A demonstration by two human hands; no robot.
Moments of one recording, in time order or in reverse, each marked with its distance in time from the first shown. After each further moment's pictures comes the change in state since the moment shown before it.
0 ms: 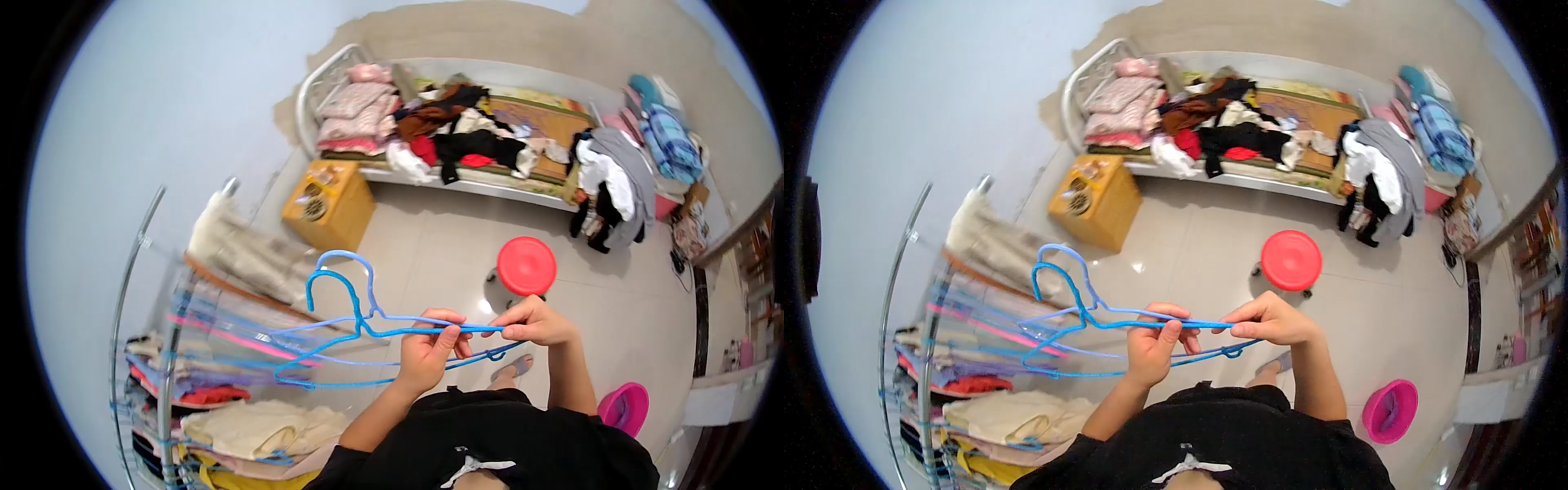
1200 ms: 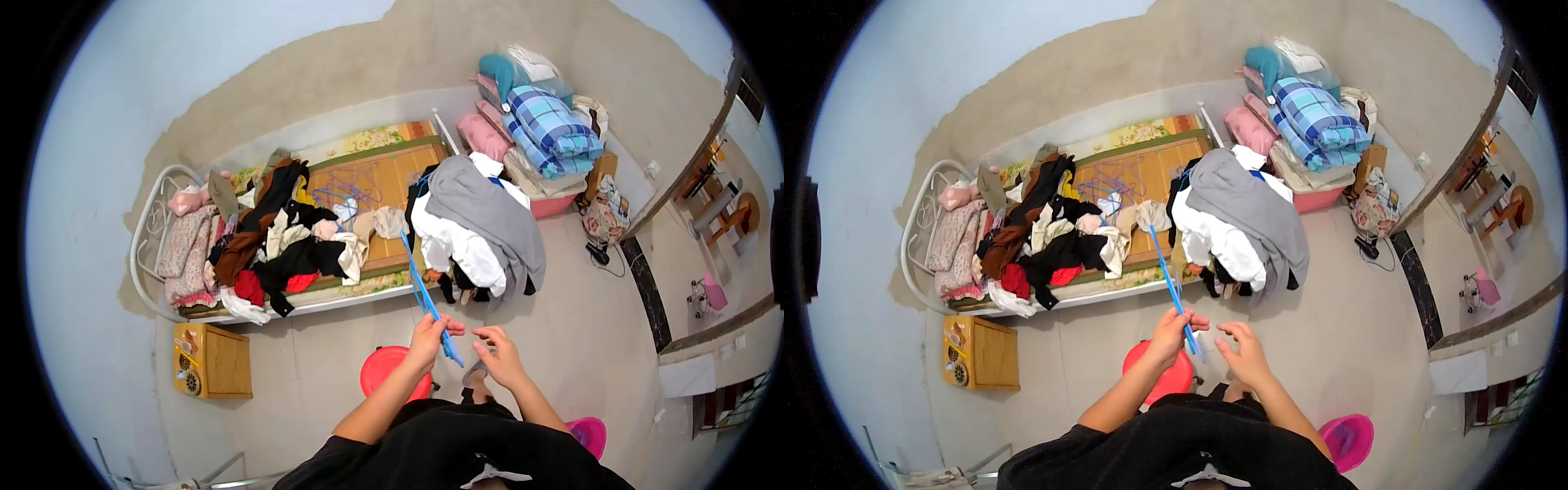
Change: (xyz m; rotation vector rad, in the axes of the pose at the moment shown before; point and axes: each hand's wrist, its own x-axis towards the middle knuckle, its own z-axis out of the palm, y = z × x) left_hand 0.480 -0.366 0.388 -0.191 -0.237 -0.708; right_hand -0.161 0.068 -0.524 -0.486 1.119 0.203
